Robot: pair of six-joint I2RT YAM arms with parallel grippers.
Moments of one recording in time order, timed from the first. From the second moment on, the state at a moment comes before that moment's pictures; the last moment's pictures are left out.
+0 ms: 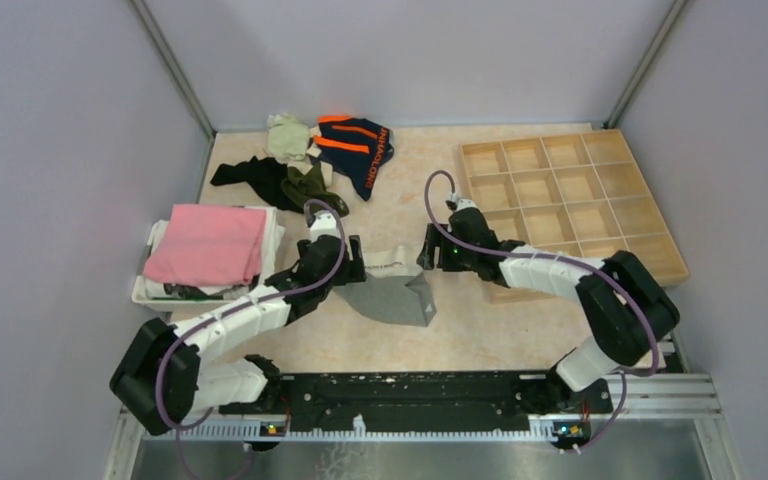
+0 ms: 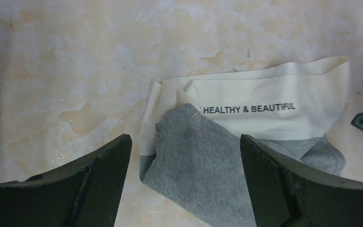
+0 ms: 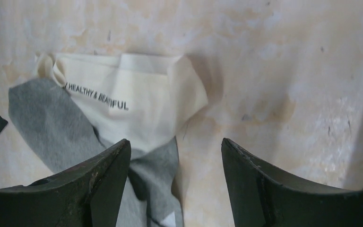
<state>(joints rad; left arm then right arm) -0.67 1.15 0.56 -0.07 -0.39 -0.56 0.65 1.50 0.75 0.01 -0.01 0.60</state>
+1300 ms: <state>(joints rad) -0.58 0.82 0.52 0.24 0.02 -0.47 0.59 0.89 0.76 0.06 -0.16 0.34</state>
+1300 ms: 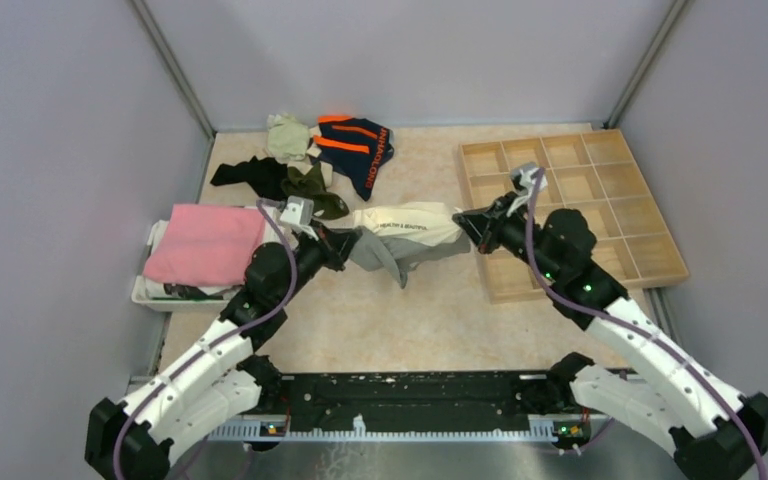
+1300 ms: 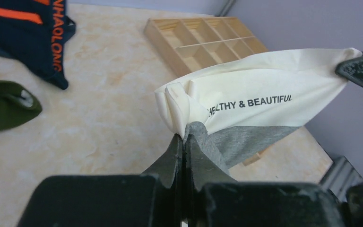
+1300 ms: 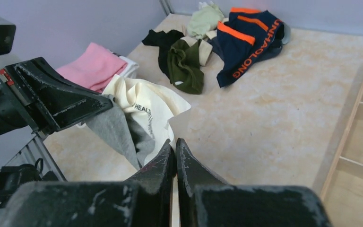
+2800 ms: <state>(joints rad) -0.64 1.12 0.49 0.19 0.01 -0.37 0.59 0.86 0.46 0.04 -0.10 0.49</state>
